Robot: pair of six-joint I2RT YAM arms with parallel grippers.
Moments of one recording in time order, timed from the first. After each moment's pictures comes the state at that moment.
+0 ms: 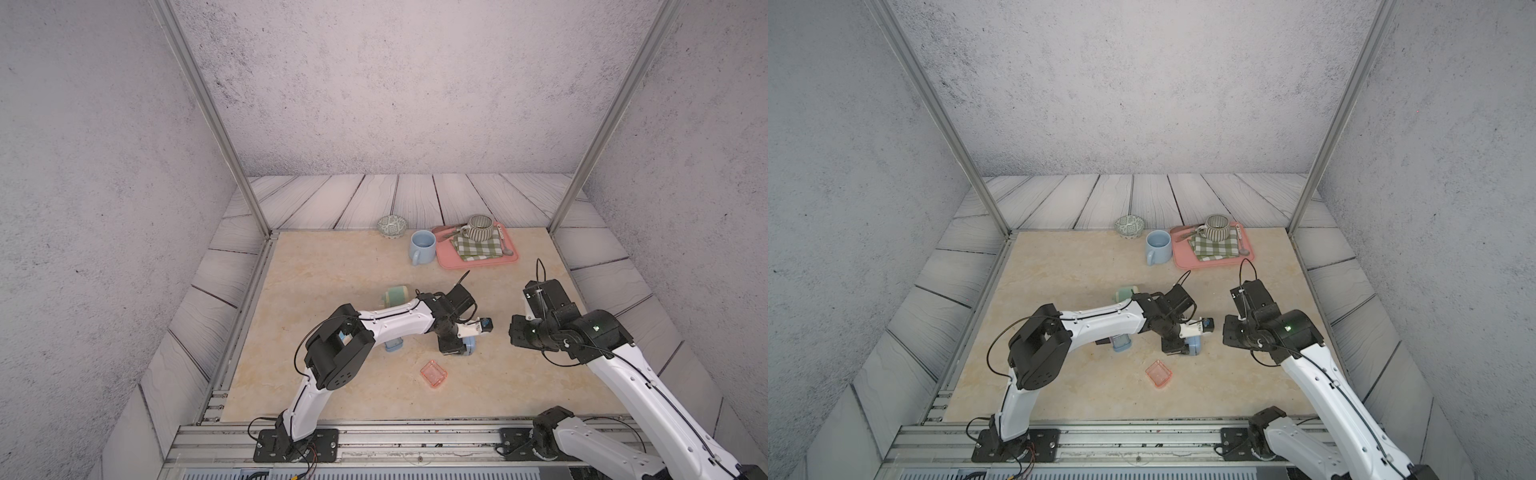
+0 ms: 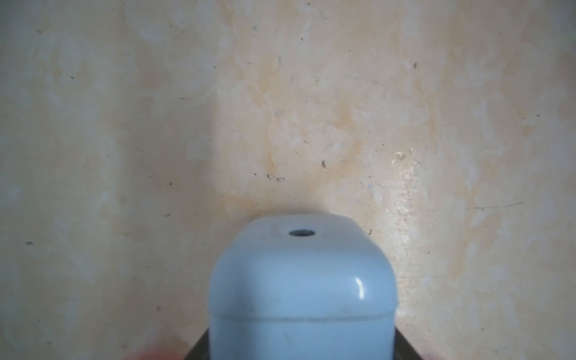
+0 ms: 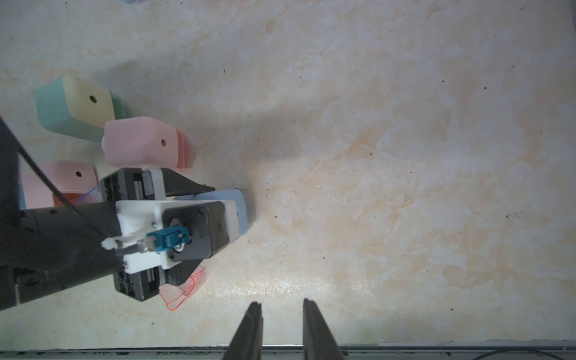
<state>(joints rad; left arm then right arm) -1.02 2.10 1.59 -0.61 0.22 0.53 0.42 0.94 1.08 -1.22 0.09 0.52</state>
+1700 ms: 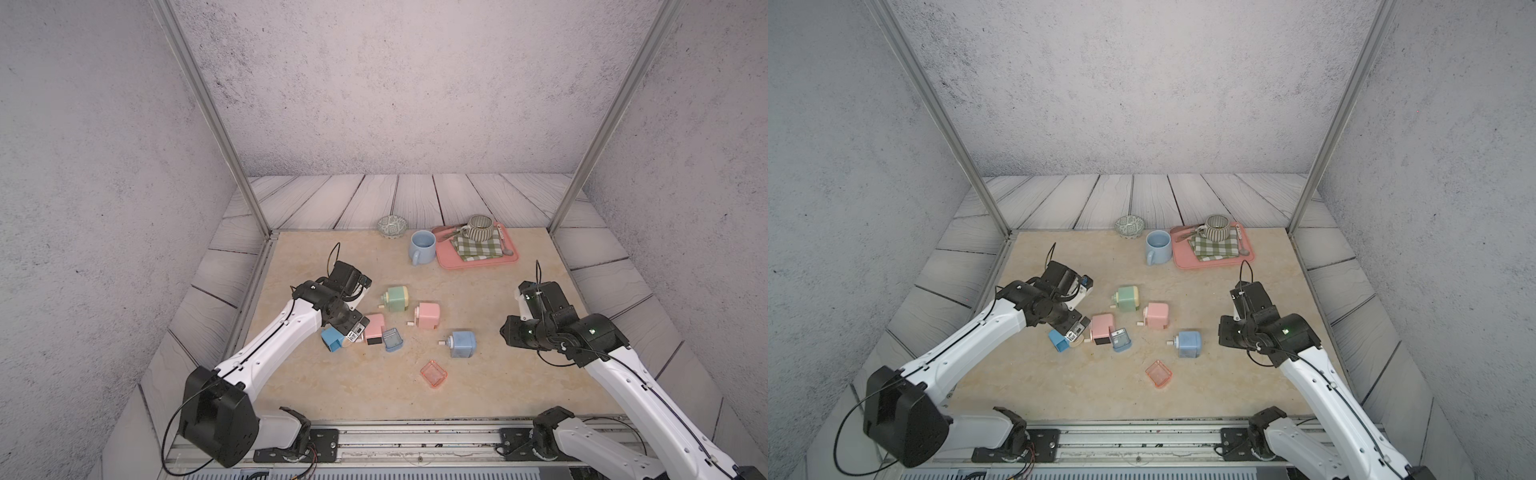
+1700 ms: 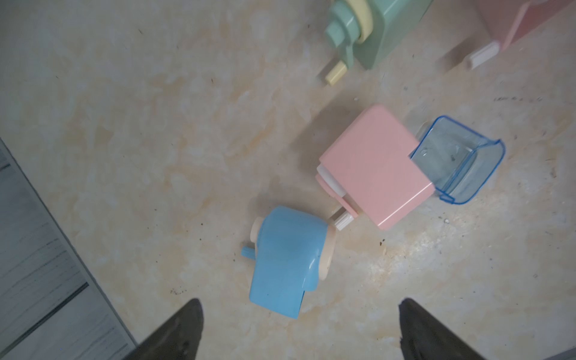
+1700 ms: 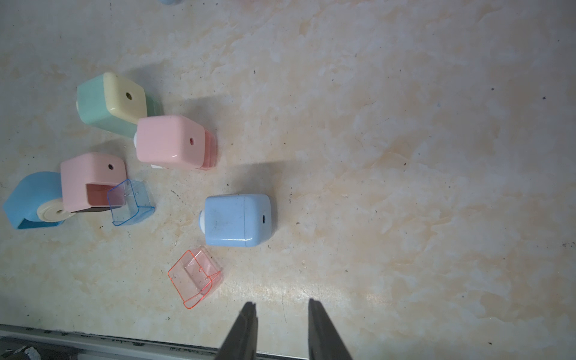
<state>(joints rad) -0.46 1.38 1.11 -0.97 -0.12 0.23 0.41 0.93 1.02 -1.12 0.01 0.48</state>
